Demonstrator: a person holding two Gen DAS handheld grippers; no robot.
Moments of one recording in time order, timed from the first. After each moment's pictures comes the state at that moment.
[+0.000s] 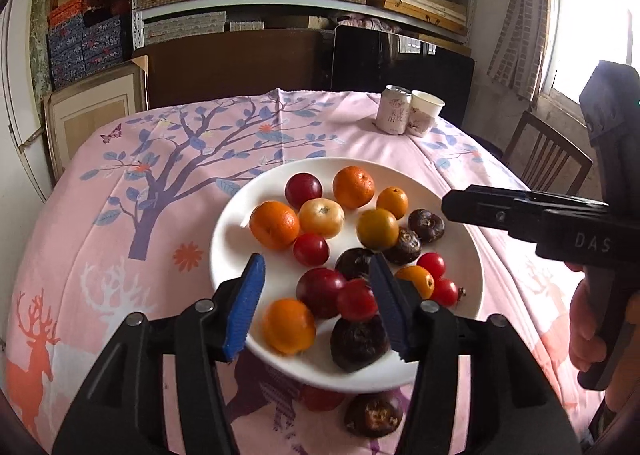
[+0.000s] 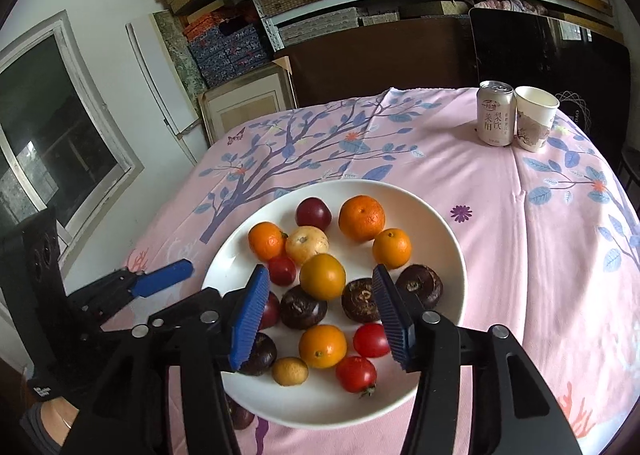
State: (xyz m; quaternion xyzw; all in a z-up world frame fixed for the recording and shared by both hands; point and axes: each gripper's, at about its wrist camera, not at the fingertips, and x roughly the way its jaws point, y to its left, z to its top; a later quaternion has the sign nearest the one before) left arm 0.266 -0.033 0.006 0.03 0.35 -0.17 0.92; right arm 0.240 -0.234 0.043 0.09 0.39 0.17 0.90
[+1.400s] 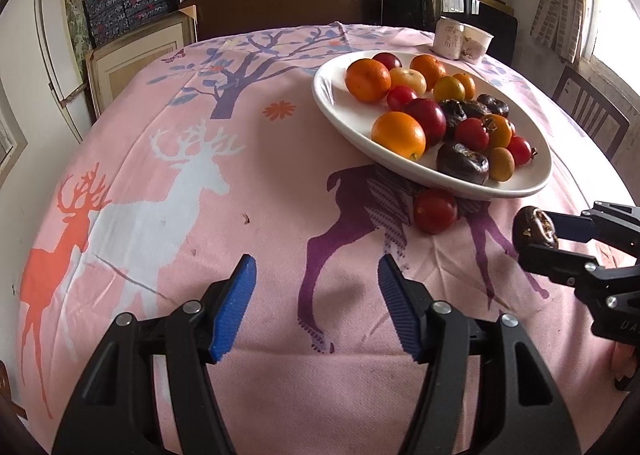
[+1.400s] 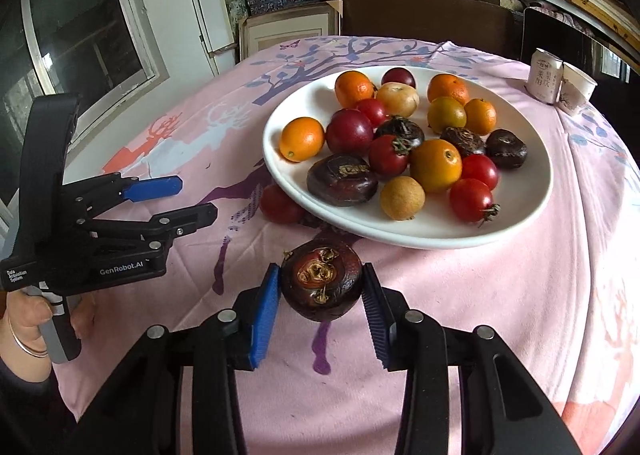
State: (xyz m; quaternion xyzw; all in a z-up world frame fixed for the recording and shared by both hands) left arm 0.208 0.032 -0.064 0.05 0.42 -0.09 0.90; right arm 0.144 -0.162 -0.025 -0.02 0.44 0.21 0.87
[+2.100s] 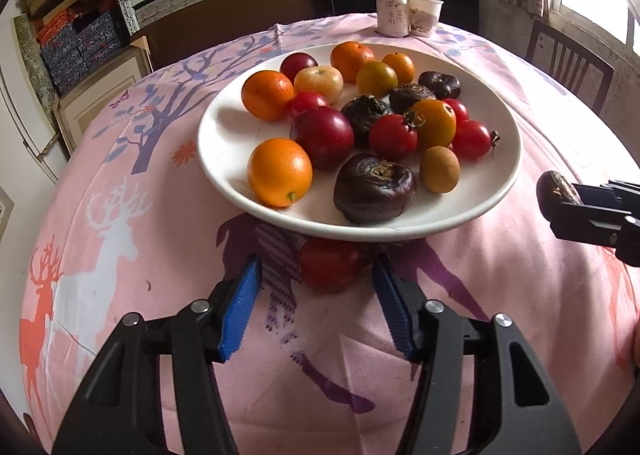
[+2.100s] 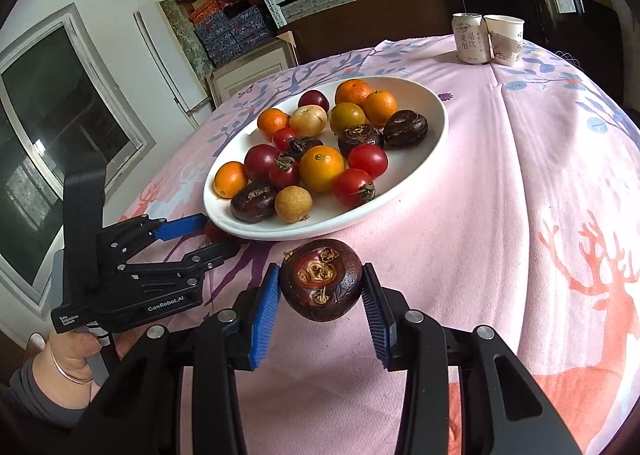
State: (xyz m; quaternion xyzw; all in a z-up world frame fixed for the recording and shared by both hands) left arm 0.231 -0.050 -0.069 0.13 0.42 -0.13 0.89; right arm 0.136 -0.251 -0.027 0.12 0.41 0.19 0.88
